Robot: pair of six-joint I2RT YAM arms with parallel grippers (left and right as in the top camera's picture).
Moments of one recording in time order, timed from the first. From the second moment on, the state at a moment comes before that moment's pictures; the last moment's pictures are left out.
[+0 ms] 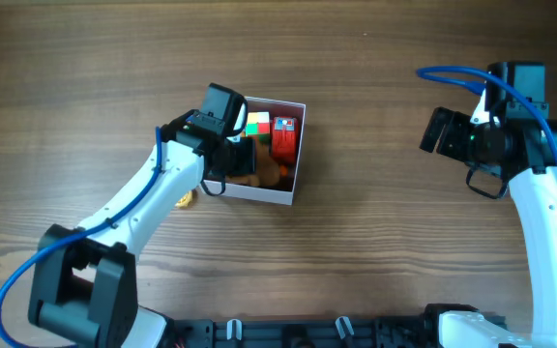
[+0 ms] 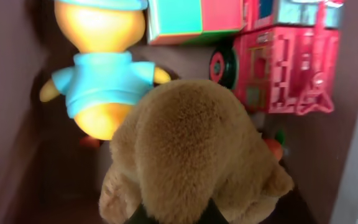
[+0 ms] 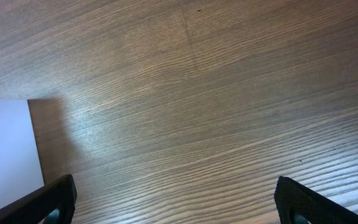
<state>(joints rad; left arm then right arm) -0.39 1.65 1.12 -0.70 0.14 -0.38 -0.03 1.34 1.33 -1.14 0.04 0.31</state>
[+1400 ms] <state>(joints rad) -0.46 1.70 1.12 -0.69 -0.05 -0.18 -0.03 1.34 1.33 -1.14 0.04 0.31</state>
